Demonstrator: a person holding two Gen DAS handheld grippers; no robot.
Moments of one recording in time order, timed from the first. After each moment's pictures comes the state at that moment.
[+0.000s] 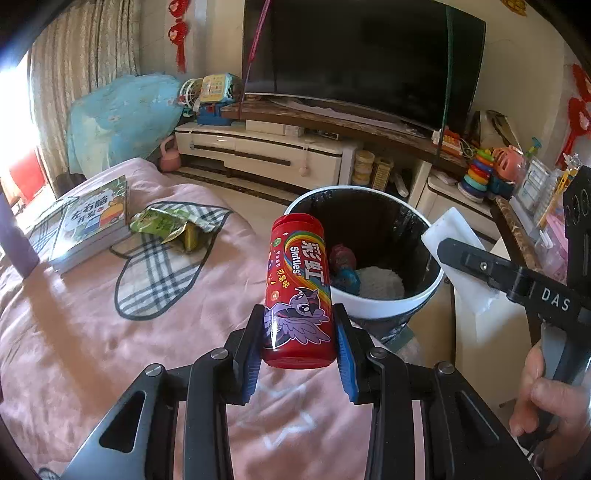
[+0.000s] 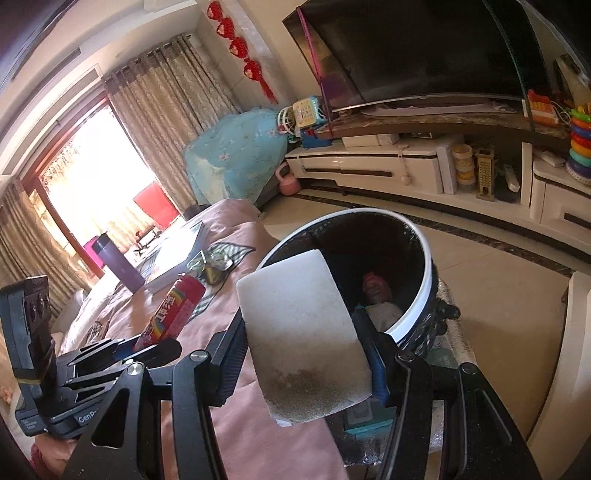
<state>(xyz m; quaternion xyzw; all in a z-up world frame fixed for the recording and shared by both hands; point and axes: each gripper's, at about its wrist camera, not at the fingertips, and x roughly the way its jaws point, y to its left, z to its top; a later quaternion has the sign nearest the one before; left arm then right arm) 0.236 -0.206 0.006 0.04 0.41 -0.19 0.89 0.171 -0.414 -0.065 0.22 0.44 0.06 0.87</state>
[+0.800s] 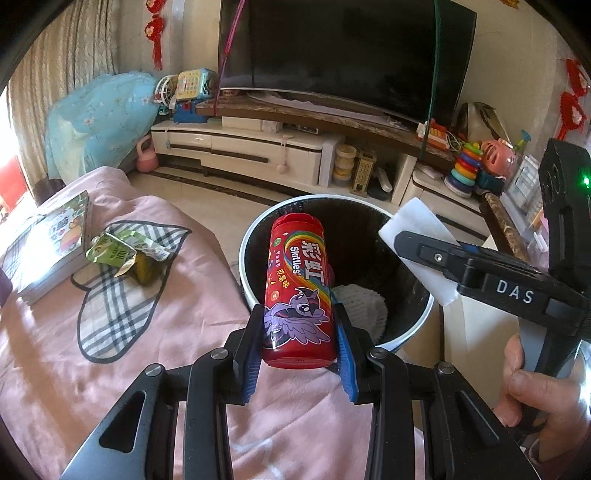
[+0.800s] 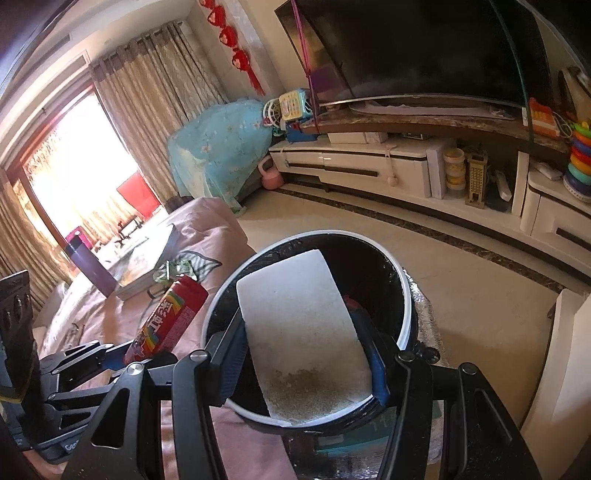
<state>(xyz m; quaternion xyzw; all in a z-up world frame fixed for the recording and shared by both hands) 0.290 -0.244 -0.006 0.05 0.42 -0.21 0.88 0.218 -0.431 -0.077 0.18 0.47 0.04 0.86</state>
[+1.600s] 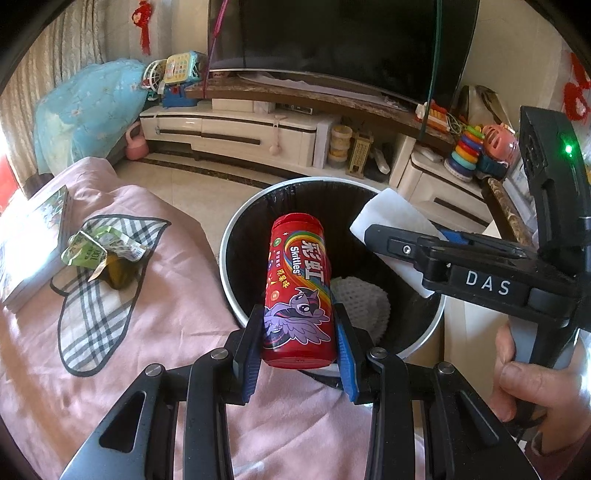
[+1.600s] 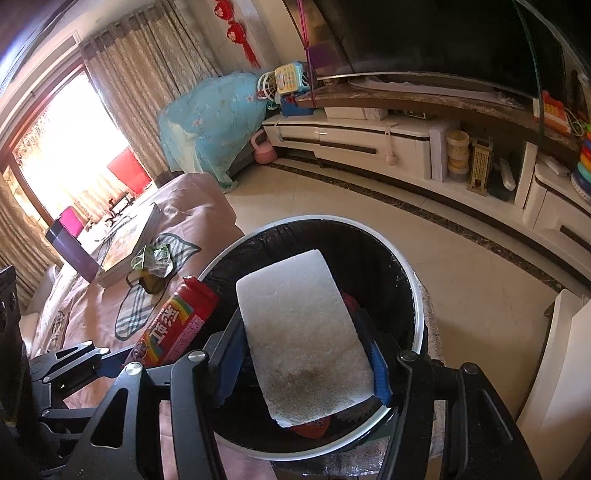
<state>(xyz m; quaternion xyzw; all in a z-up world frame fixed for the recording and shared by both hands) 0.318 -0.270 -0.020 0.06 0.45 -0.22 0.86 0.251 -0.431 -0.103 0.17 0.52 0.05 0.84</state>
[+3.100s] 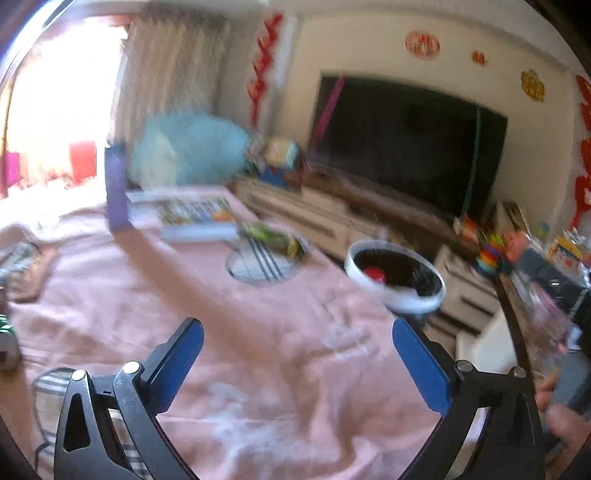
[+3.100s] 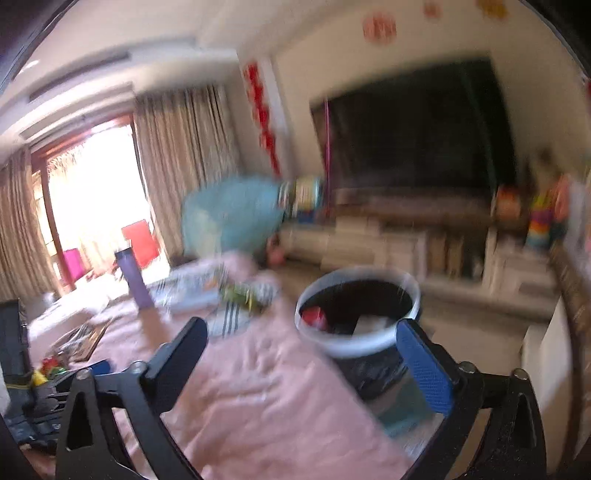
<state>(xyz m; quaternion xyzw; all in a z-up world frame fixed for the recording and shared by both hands) 0.043 -0.081 0.023 -0.07 0.24 -0.09 0.96 0.039 -0.316 0.045 0.10 0.26 -0.01 0.96</state>
